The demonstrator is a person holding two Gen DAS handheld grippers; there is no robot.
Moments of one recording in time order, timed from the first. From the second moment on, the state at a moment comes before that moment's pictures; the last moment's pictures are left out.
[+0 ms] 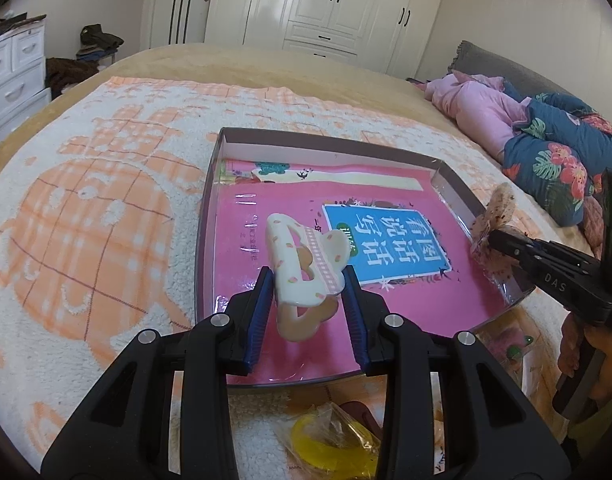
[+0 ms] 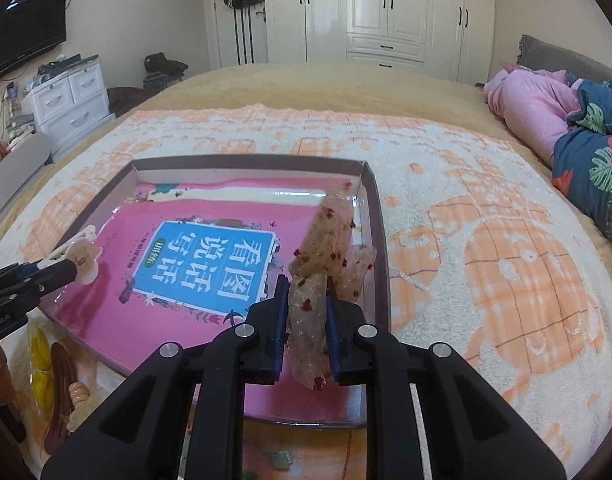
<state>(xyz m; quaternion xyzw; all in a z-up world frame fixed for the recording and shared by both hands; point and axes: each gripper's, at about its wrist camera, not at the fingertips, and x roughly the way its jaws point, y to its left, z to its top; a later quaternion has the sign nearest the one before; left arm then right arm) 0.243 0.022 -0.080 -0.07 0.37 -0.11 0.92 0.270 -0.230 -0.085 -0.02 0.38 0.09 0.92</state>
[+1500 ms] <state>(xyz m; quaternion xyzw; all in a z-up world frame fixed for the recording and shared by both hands) 0.160 0.036 -0.030 -0.07 0.29 -0.07 0.95 0.140 -0.249 -0.028 0.02 0.26 0.12 0.96</state>
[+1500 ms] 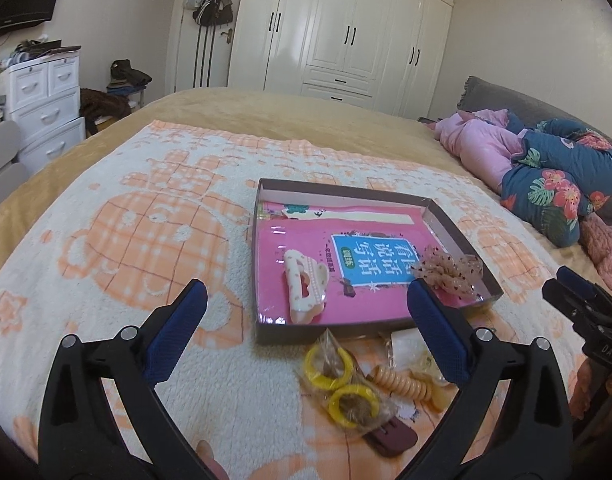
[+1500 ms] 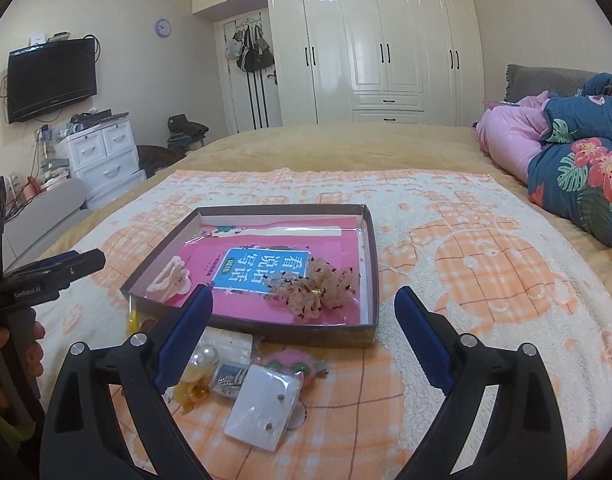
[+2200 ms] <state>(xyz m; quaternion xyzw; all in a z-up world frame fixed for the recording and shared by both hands) 0.115 0.034 -0.038 -0.06 0.28 -0.07 0.96 0.097 -0.234 -0.042 -0.01 0.26 0.14 0.95</state>
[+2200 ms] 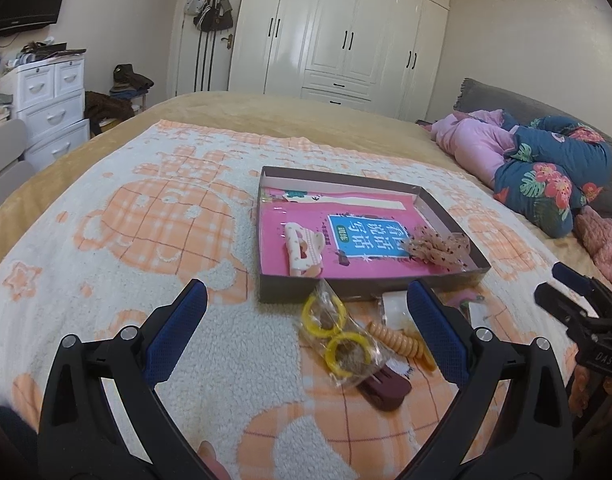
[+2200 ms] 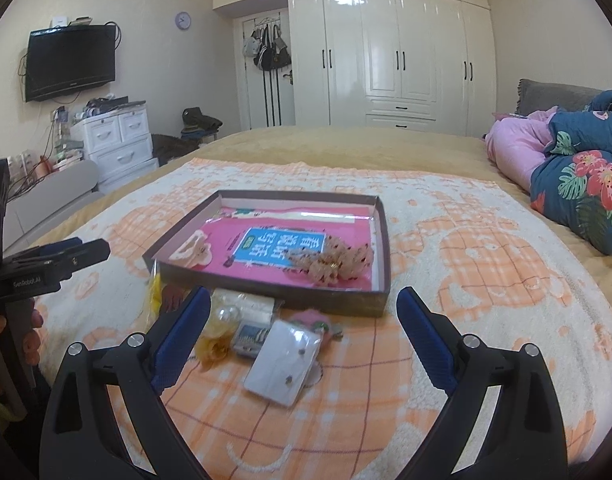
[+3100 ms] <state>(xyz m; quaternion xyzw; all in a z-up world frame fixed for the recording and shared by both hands) 0.122 0.043 -0.085 -0.15 0.36 -0.10 0.91 0.101 -0.207 -0.094 -0.02 0.34 0.15 0.93</state>
